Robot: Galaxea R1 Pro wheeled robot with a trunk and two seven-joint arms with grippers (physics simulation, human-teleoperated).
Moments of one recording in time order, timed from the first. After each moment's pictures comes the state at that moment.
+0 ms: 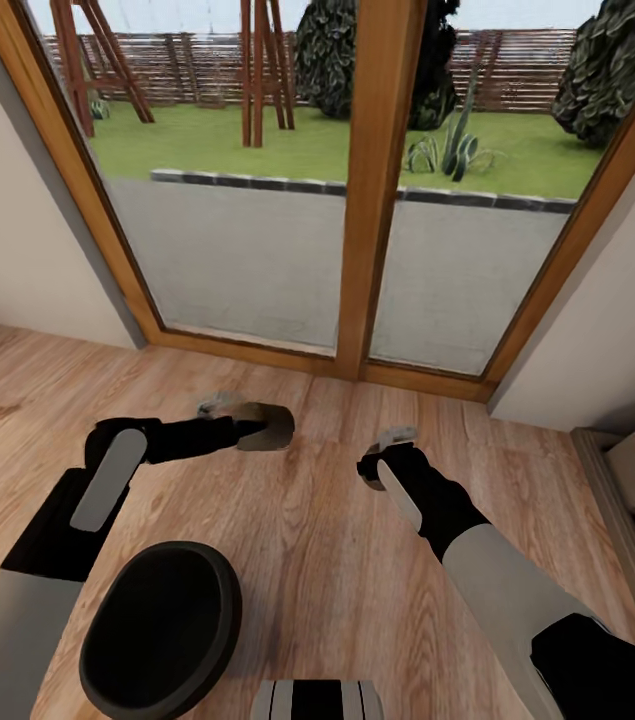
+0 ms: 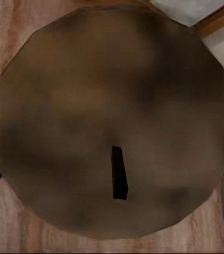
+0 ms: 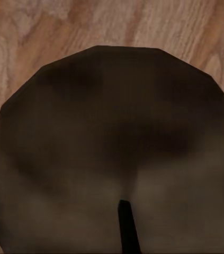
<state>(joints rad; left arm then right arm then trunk) -0.76 0.19 -0.19 -1.39 0.88 1.01 0.03 -0.92 0.08 0.38 -0.74 -0.29 0.72 -0.34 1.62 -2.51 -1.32</state>
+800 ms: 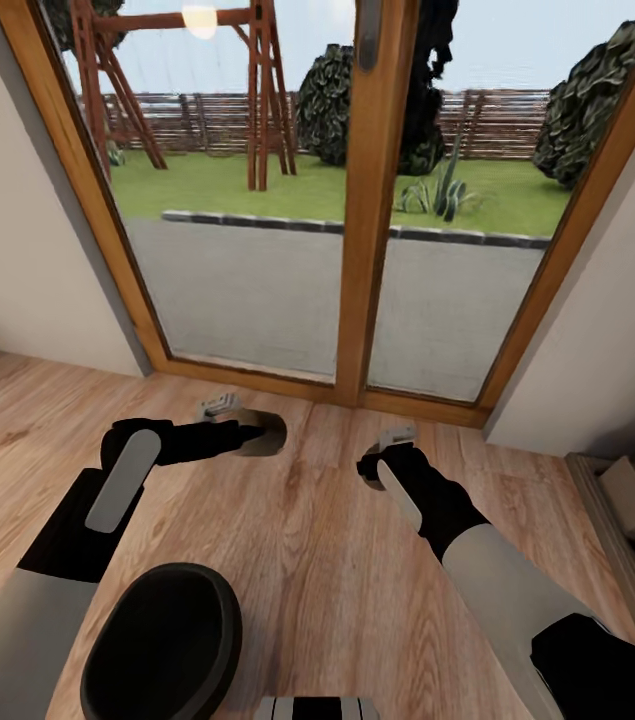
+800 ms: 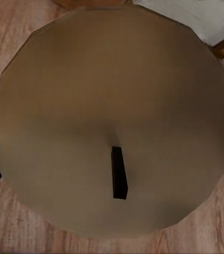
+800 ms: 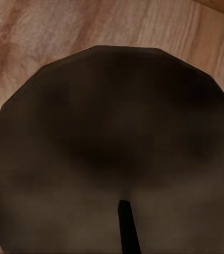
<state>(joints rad) -0.76 0.15 -0.21 -1.39 0.89 1.01 0.24 -0.92 0.08 0.38 -0.74 -0.29 0.72 -0.34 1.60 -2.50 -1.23</state>
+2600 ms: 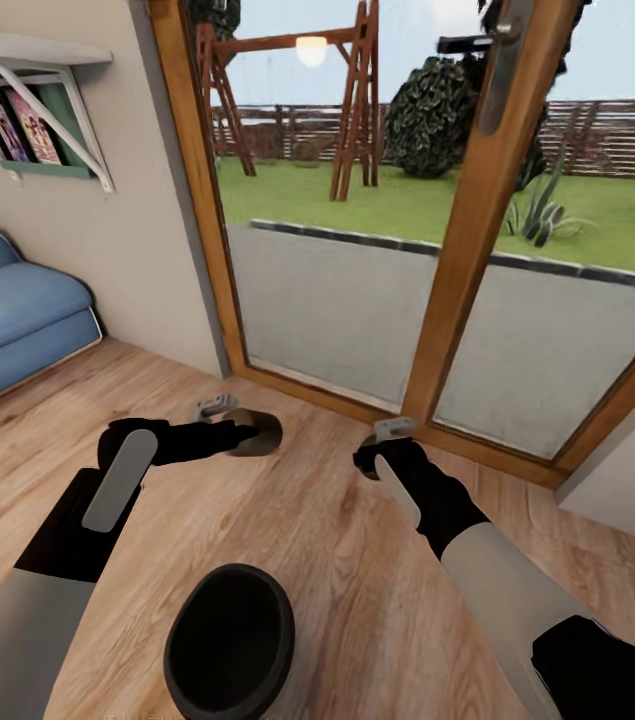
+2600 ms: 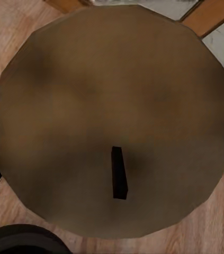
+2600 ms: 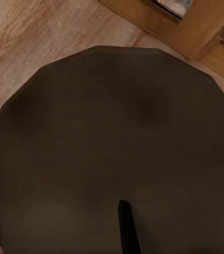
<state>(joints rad) -0.76 0.16 -0.20 -1.39 0.90 1.01 0.25 -0.92 0.09 0.38 -0.79 -0.30 0.71 -0.34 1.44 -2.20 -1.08</state>
